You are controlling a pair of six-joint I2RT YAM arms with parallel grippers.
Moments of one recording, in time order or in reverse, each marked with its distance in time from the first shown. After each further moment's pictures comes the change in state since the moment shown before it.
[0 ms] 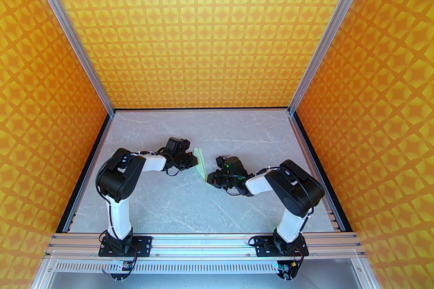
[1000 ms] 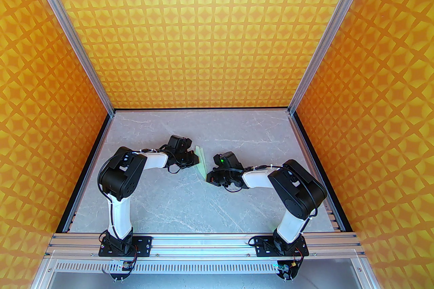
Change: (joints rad) left arm -0.002 0.033 0.087 -0.094 0.010 0.026; right arm 0.013 -0.018 0.135 -0.317 0.072 -0.109
